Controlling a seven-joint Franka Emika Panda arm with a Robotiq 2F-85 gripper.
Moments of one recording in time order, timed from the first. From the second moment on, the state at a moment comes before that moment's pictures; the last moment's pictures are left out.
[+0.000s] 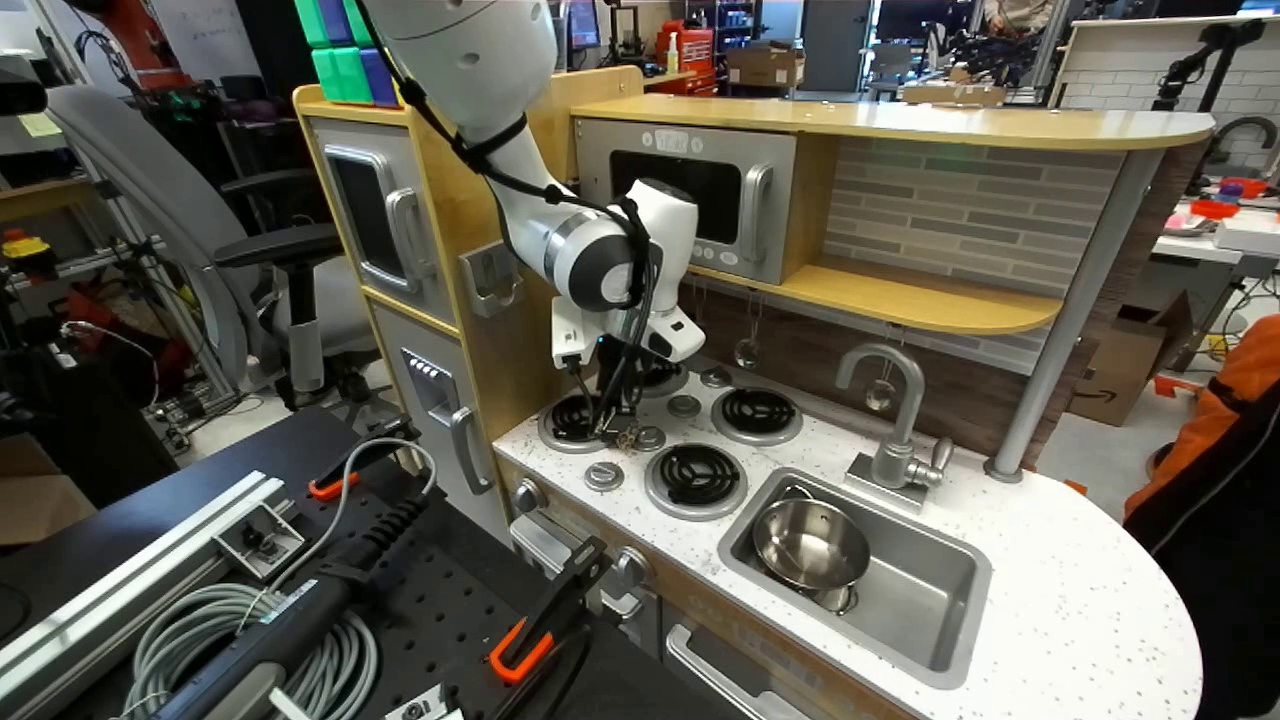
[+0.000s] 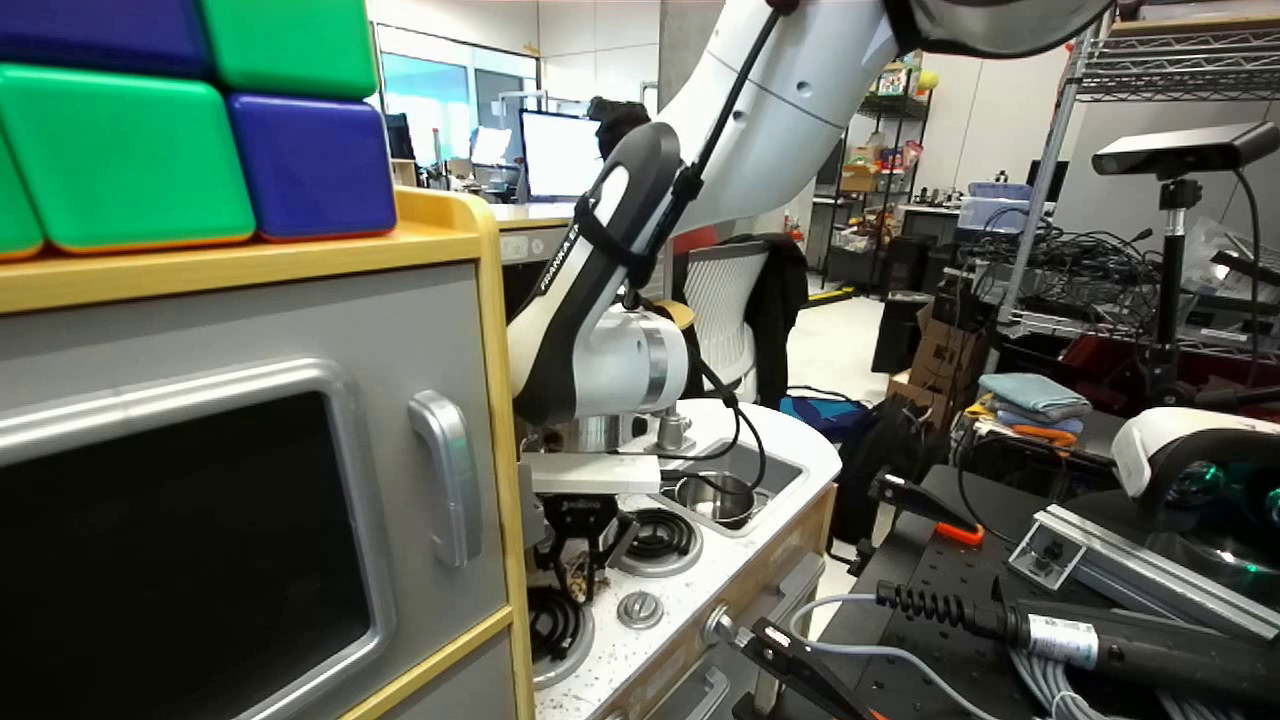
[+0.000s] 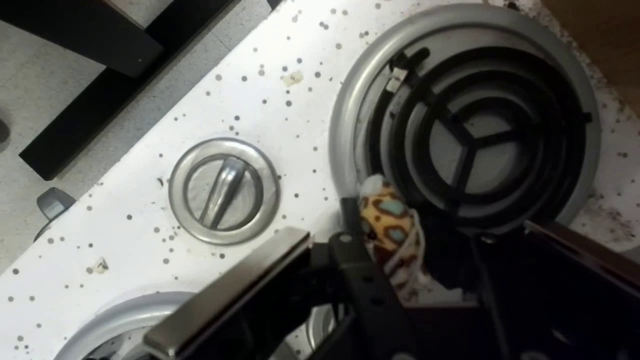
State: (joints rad) arm 0.11 1.06 0.00 -1.61 0.34 2.50 0.53
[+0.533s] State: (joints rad) arm 0.02 0.95 0.00 -1.71 0.36 2.61 0.48
